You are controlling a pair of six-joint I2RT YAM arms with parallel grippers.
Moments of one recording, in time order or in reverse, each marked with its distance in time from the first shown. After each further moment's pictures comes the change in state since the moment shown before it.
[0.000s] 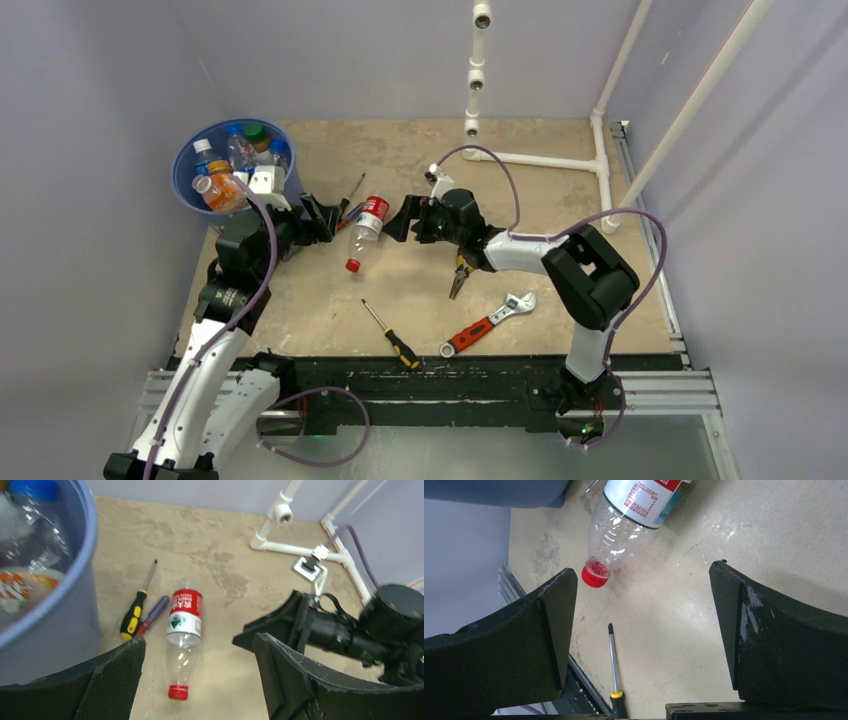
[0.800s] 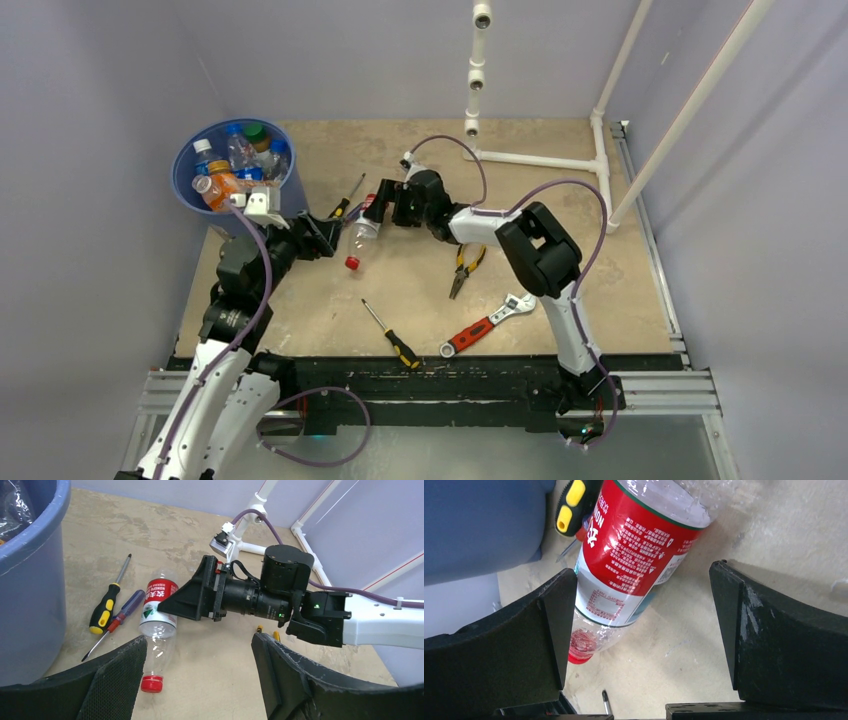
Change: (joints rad) left arm 0.000 -0.149 -0.206 0.124 0.077 -0.098; right arm -0.014 0.407 0.447 -0.155 -0.020 0.045
